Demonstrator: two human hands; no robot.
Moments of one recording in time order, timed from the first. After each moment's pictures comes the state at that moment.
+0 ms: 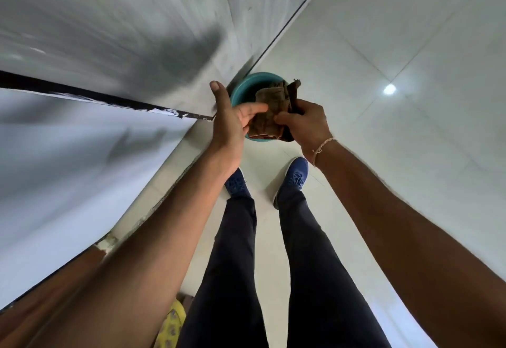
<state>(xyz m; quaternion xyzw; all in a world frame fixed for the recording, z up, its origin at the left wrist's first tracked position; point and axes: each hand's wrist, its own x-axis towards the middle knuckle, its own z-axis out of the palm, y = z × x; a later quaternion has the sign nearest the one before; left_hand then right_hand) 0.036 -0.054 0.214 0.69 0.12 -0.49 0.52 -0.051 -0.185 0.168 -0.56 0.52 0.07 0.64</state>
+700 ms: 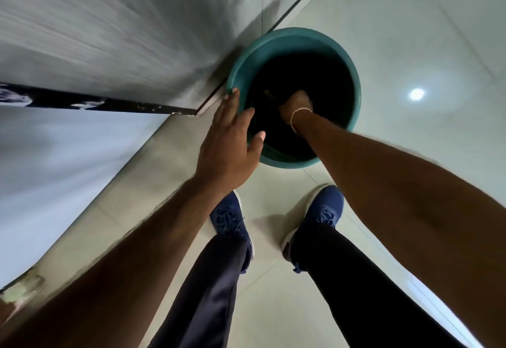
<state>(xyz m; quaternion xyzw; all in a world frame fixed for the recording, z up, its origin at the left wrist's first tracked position) 0.058 -0.004 -0.164 0.89 -0.23 -0.32 0.21 0.047 -0.193 -0.304 -0.72 0.50 0.26 0.41</state>
